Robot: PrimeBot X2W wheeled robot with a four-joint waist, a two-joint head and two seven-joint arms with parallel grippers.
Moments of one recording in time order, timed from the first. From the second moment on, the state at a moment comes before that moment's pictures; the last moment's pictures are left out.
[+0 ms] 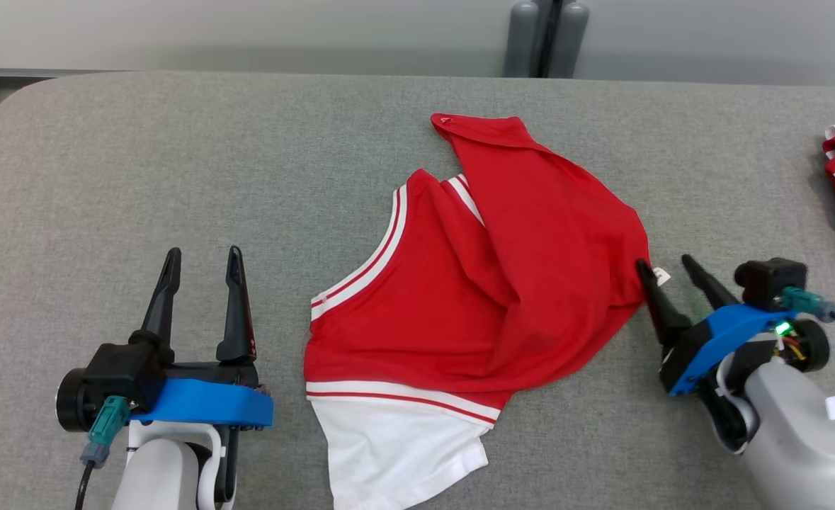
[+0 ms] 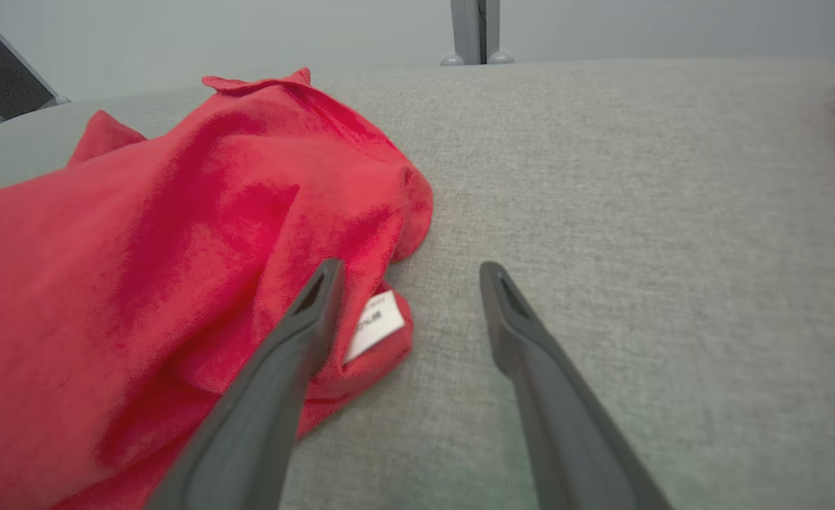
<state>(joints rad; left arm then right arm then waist) -0.20 0.05 -0.05 0.23 -0.18 -0.10 -0.26 -0.58 -0.31 0.42 0.85 0.61 0.13 -0.22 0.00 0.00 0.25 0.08</state>
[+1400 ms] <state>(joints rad) -0.15 0.05 -0.03 0.23 -0.18 -0.10 -0.26 0.07 -0.16 -0.05 0.15 0.53 0.13 -0.06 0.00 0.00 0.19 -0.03</state>
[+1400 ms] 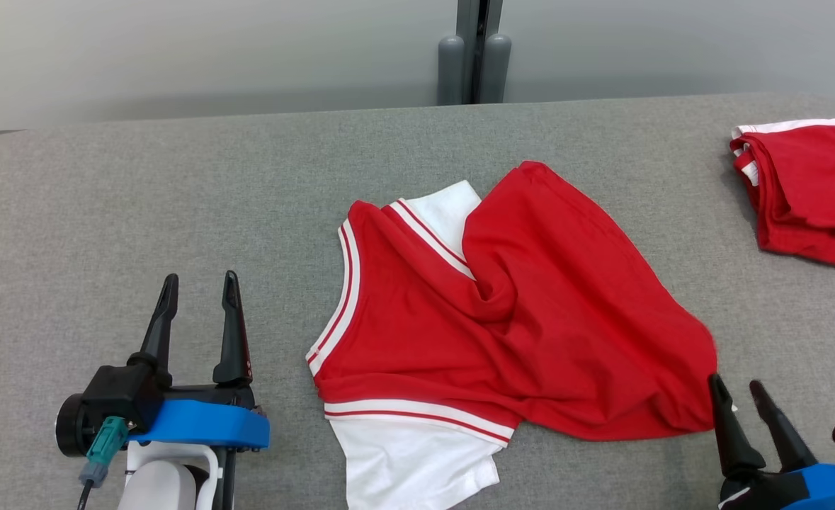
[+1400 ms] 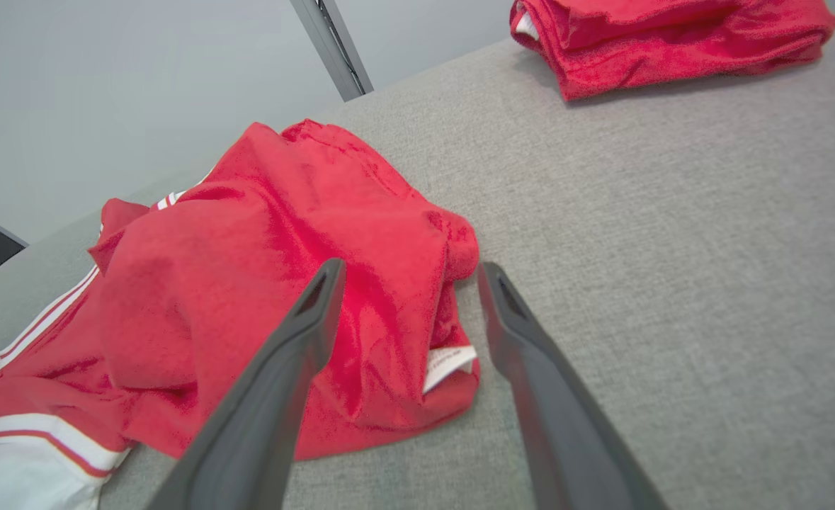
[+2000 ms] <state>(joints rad) -0.14 0.05 -0.01 0.23 -0.16 -0.11 -0.26 -0.04 -0.10 -0.08 -0.01 0.23 0.13 -0.23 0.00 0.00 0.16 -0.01</state>
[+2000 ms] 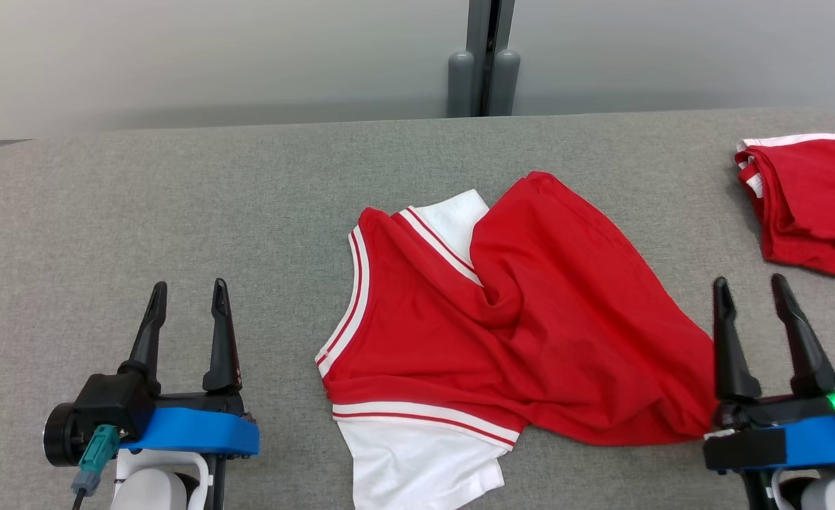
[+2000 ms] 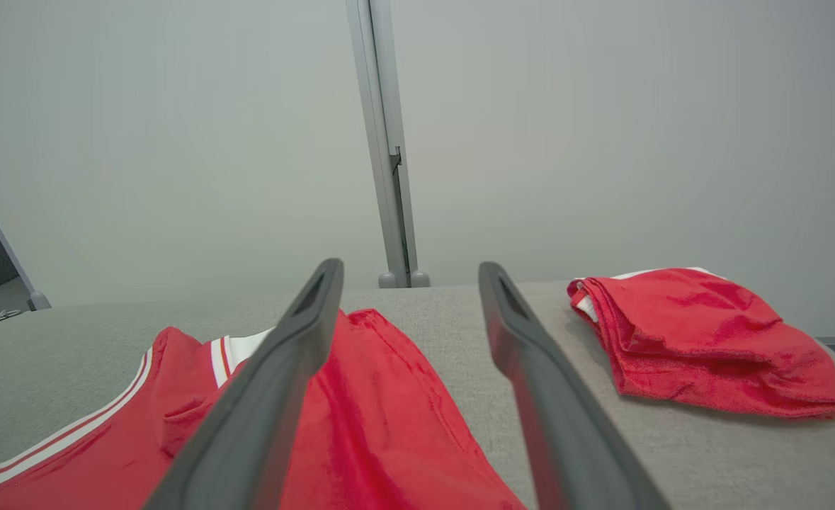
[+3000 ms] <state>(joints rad) -0.30 0.14 -0.36 0.67 -0.15 -0.13 -0.26 -0.14 -0.07 -0.05 0.16 0.18 0.13 -0.26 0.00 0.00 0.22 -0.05</state>
